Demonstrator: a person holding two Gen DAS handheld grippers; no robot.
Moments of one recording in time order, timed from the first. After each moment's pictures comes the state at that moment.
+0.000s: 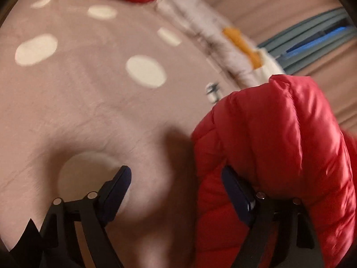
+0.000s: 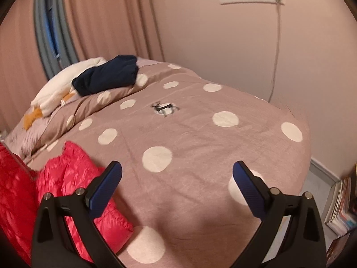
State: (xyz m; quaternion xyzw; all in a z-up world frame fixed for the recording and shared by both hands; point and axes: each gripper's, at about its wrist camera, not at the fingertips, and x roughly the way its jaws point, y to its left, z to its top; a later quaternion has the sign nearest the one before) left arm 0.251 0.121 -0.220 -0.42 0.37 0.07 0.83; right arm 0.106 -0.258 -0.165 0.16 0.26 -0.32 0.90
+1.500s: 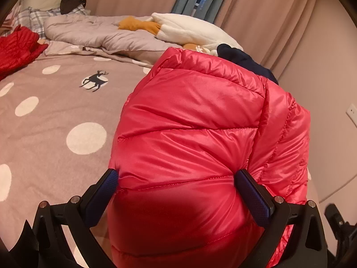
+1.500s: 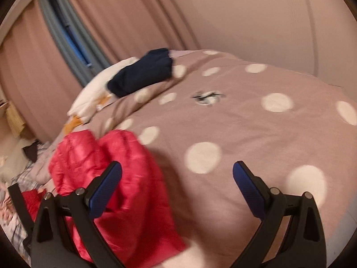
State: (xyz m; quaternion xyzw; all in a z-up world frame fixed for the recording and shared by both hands) left arm 0.284 -0.090 -0.186 -0.17 0.37 -0.05 0.91; right arm 0.139 -0.279 -0.191 0.28 0.23 -0.15 0.92
